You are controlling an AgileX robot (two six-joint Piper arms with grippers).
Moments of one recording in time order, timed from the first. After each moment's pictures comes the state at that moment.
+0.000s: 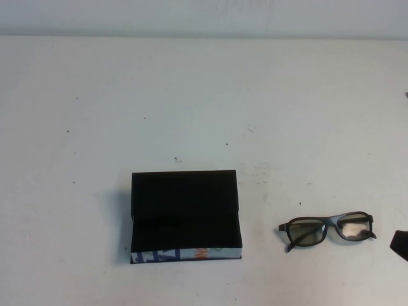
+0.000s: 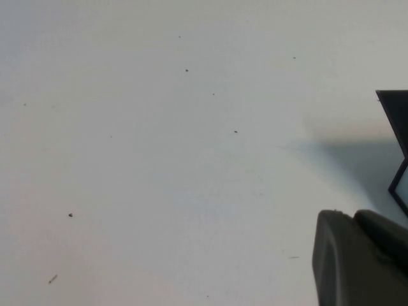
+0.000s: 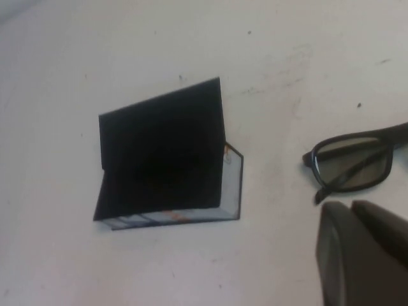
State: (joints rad) right arm -0.11 0.54 -0.37 1.01 0.78 -0.48; left arm -0.20 -0.01 0.02 0.03 0.37 -0.11
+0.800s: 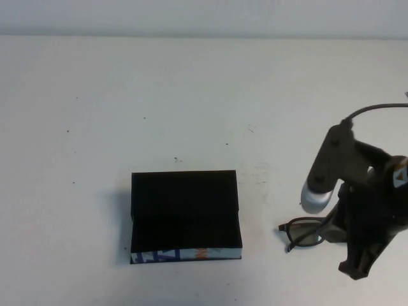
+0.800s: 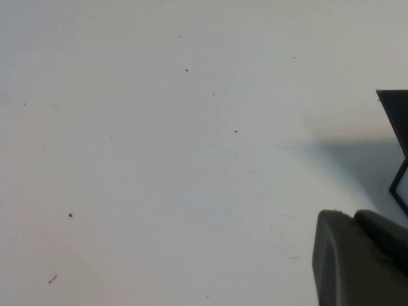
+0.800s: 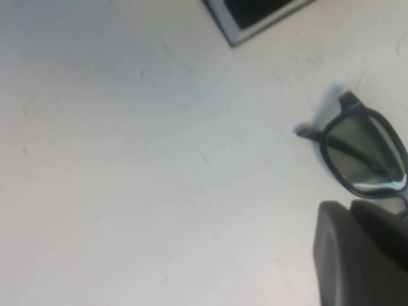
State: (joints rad) right arm 0.52 1.25 -0.97 0.24 0.96 -0.67; left arm -0.20 -0.01 0.02 0.03 0.37 -0.11
